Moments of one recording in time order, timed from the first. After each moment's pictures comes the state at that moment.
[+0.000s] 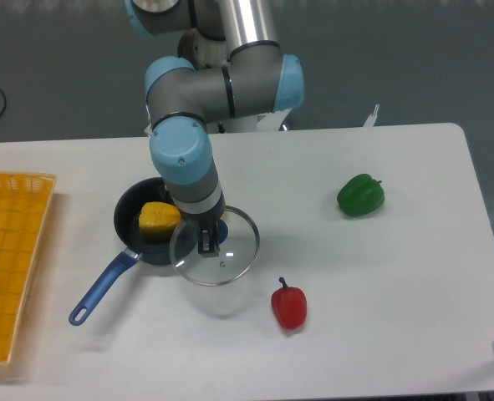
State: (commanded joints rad) arm 2.26 -1.89 -1.63 -1.22 1.64 1.70
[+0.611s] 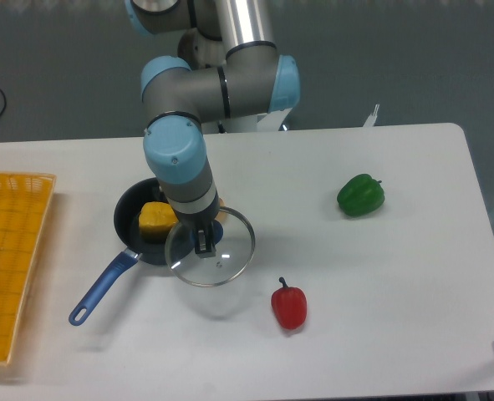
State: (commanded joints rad) arm 2.23 -1.87 -1.63 -1.23 1.64 1.60
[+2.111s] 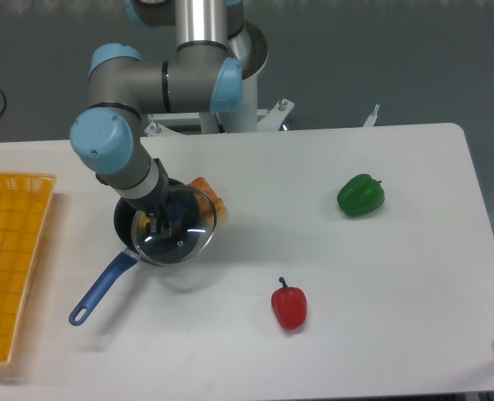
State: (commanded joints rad) arm 2.07 -1.87 -1.68 -1.29 1.71 1.50
